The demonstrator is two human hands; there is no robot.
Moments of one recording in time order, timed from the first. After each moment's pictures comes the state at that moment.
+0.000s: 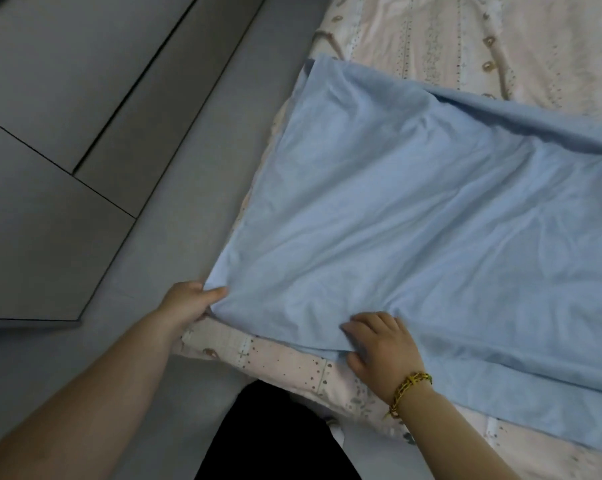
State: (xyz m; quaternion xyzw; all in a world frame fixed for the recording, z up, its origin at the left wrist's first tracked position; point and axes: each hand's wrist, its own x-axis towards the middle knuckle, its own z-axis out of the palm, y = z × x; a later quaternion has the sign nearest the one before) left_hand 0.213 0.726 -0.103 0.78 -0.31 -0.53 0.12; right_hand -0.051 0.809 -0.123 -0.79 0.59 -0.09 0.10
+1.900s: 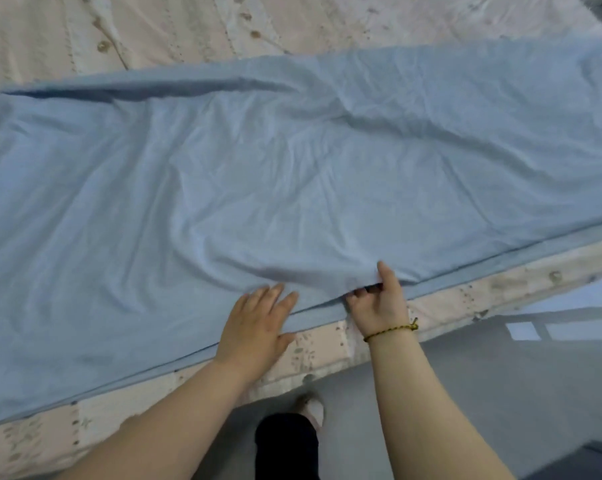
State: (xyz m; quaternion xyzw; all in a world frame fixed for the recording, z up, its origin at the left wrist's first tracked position) left_hand -0.222 0.893 -0.127 0.24 -0.96 -0.15 -0.02; right_hand -0.382 0.967 -0.088 0.26 0.44 -0.75 0.42
